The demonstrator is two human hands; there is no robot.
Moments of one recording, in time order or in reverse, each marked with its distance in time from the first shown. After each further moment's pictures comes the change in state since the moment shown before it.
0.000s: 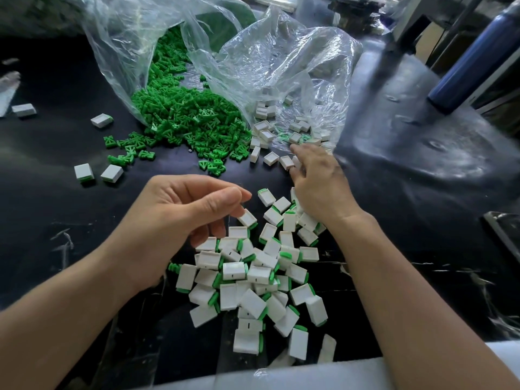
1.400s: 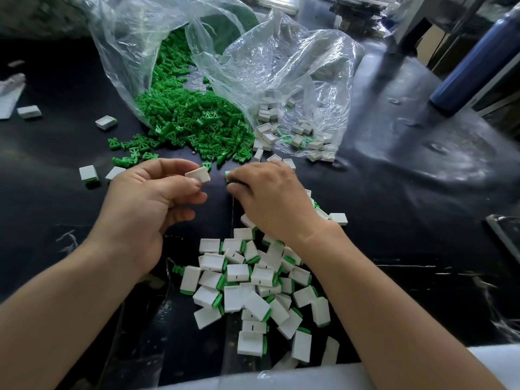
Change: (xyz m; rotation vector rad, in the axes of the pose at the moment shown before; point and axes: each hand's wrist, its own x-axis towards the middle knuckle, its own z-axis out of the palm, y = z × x) left_hand 0.016 -0.007 -0.014 -0.123 0.405 -0.096; right_hand -0.019 -0.054 0.016 -0.069 -0.073 -0.401
